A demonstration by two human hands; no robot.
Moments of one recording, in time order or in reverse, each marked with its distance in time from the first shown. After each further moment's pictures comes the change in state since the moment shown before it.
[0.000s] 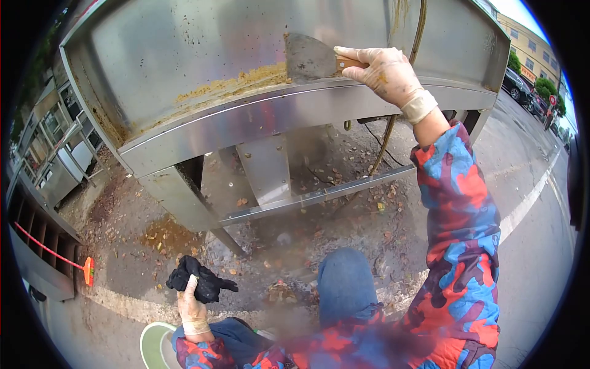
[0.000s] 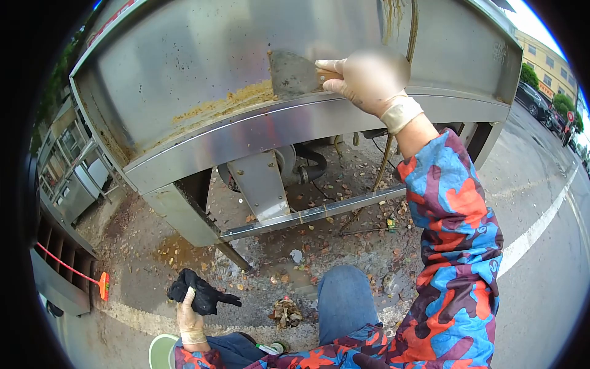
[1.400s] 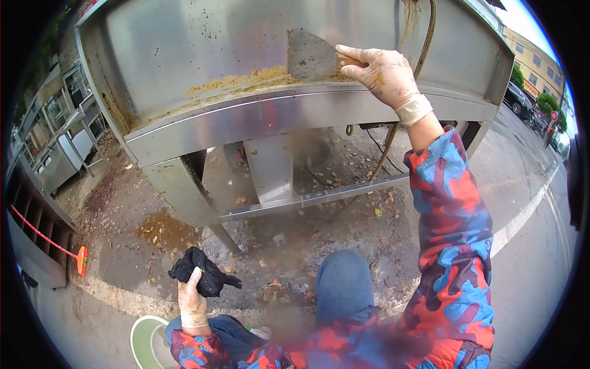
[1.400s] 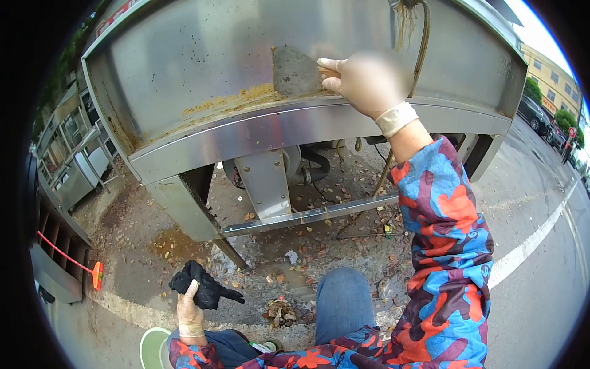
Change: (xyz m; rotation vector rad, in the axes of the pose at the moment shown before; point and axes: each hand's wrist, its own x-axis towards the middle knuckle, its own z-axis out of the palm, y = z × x) left_hand -0.005 0.000 0.016 -0.030 -0.088 -0.038; right_hand 0.008 -0.011 0.001 0.008 0.055 -0.018
